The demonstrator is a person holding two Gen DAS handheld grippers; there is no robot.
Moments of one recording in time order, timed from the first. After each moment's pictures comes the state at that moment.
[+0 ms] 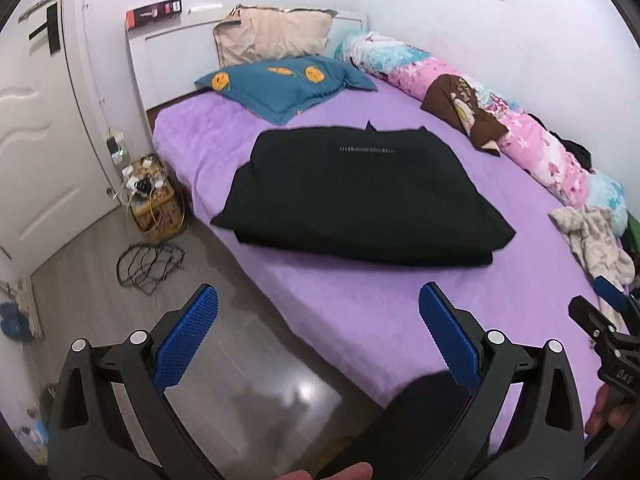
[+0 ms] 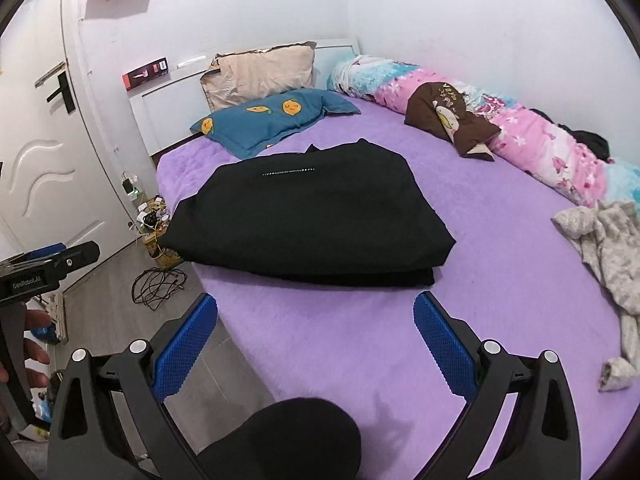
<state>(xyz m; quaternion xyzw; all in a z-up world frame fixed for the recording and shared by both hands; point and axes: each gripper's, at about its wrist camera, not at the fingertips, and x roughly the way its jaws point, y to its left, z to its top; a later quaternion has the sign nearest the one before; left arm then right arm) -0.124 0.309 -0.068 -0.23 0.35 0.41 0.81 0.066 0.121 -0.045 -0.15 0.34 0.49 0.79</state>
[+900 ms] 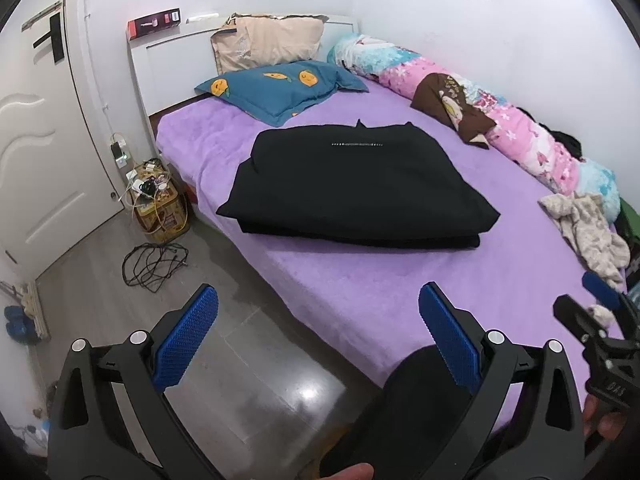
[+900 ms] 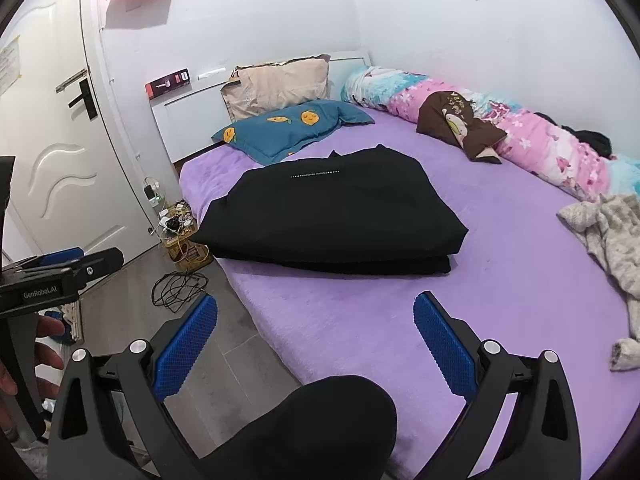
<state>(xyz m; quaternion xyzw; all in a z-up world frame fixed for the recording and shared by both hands) -0.148 0.265 -0.055 -0.21 0.35 0.41 0.82 0.021 0.092 -0.035 -0.13 0.32 0.51 0.78</state>
